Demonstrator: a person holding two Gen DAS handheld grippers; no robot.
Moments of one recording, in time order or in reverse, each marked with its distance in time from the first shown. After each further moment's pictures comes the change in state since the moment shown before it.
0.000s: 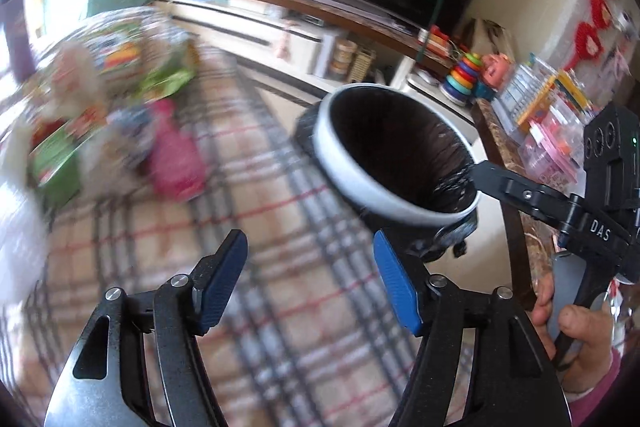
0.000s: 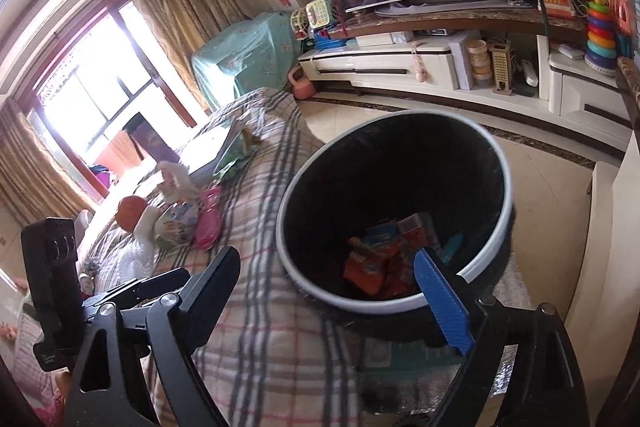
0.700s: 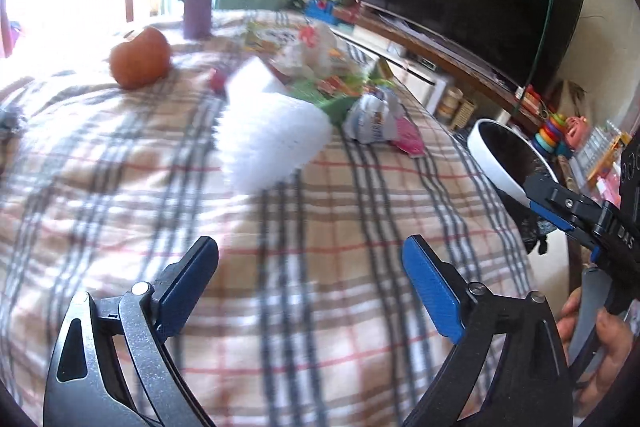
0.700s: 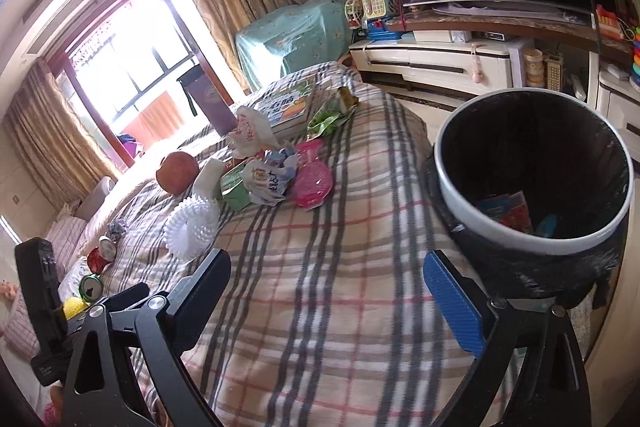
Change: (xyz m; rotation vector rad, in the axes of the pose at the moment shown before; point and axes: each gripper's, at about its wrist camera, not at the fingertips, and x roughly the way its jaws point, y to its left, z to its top) left arm -0.101 0.106 -0.088 -0.187 -0.147 0.309; right arm 0.035 0.111 -0.050 -0.114 0.008 0.082
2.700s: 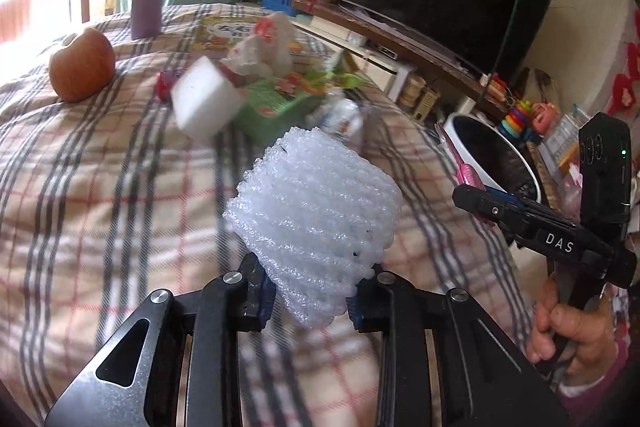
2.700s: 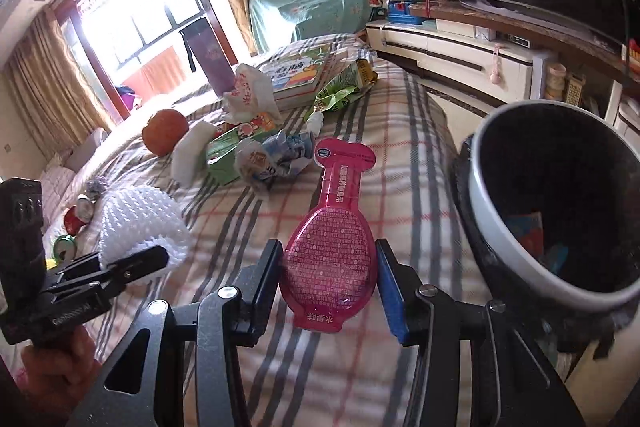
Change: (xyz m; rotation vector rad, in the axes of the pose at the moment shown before) left arm 0.030 -0.011 0.024 0.061 0.052 -0.174; right arm 0.031 0.005 0.006 -0.136 0.105 -0.036
